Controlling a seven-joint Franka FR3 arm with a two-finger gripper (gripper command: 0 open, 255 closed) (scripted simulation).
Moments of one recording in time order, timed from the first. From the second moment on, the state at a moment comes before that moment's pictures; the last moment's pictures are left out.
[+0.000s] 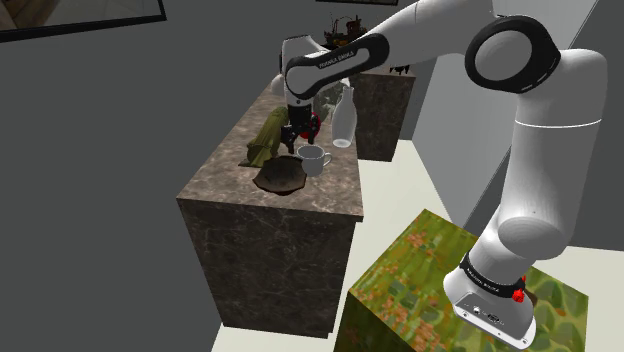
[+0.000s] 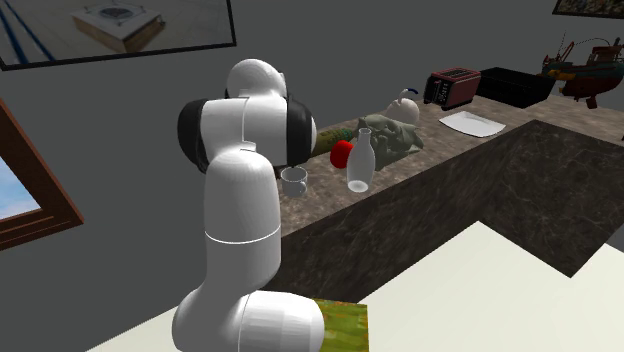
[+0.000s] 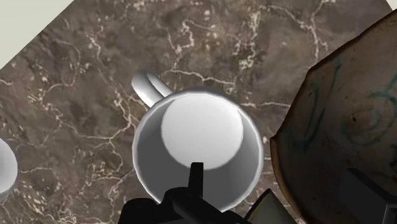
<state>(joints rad) 0.04 0.32 0.12 -1.71 -0.07 1.97 0.18</state>
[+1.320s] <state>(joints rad) 0.04 0.34 0.12 -1.75 -0.07 2.04 0.19</state>
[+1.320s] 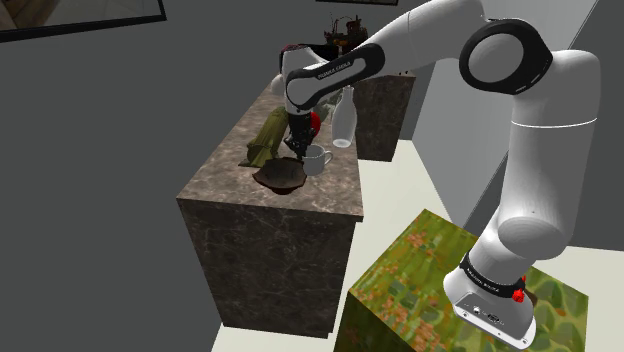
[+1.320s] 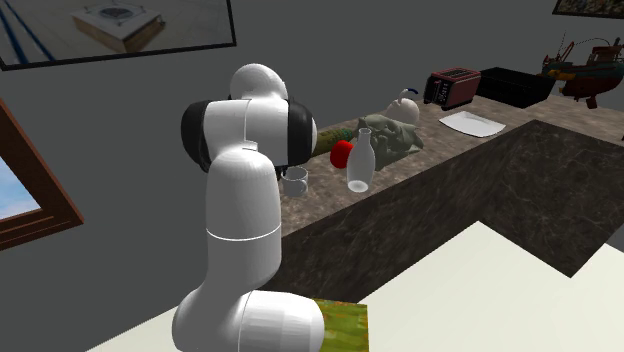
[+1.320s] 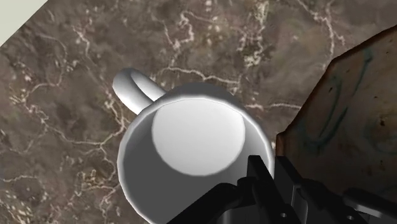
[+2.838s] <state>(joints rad) 0.04 0.28 0.13 -1.57 -0.06 1.80 0.17</state>
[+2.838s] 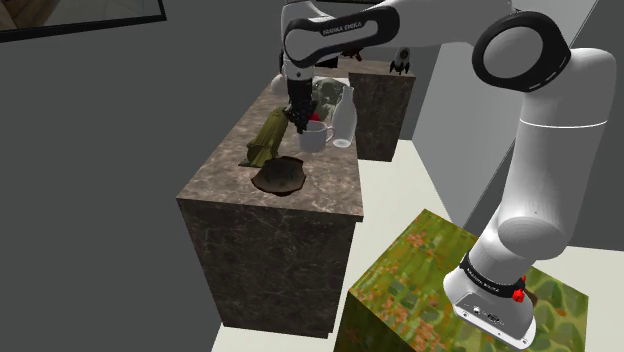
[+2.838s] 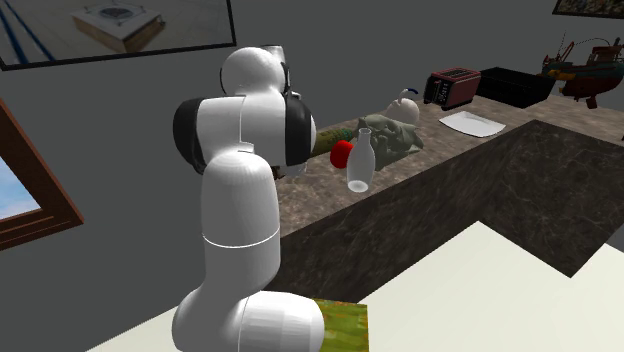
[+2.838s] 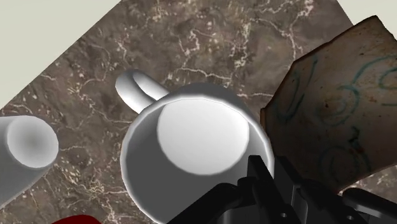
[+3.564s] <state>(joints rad) 0.07 0.28 0.14 -1.43 -0.06 1.65 0.21</state>
